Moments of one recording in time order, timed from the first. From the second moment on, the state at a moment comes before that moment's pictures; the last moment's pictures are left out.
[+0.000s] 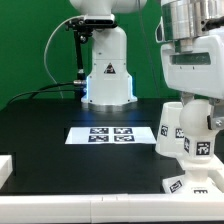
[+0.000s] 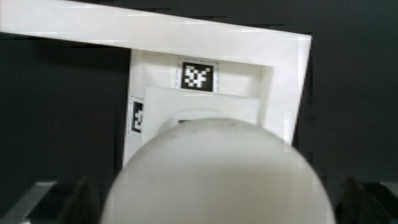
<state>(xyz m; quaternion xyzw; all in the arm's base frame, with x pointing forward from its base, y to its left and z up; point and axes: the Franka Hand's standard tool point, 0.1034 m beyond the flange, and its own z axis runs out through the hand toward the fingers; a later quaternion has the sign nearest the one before) 0.621 0.098 0.118 -0.77 0.63 -0.01 0.08</state>
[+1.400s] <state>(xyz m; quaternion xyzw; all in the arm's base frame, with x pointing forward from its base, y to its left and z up) 0.622 0.095 0.119 -1.00 0.04 -0.04 -0.01</state>
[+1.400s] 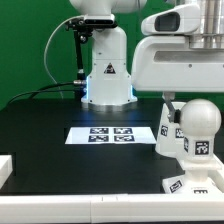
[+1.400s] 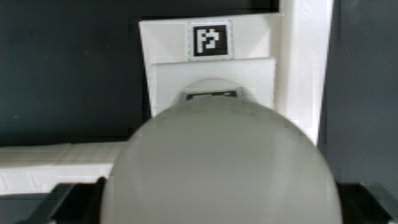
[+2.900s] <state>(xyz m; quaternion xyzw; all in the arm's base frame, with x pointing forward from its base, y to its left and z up) 0.620 0.085 0.116 -0.66 0.75 0.01 0.07</state>
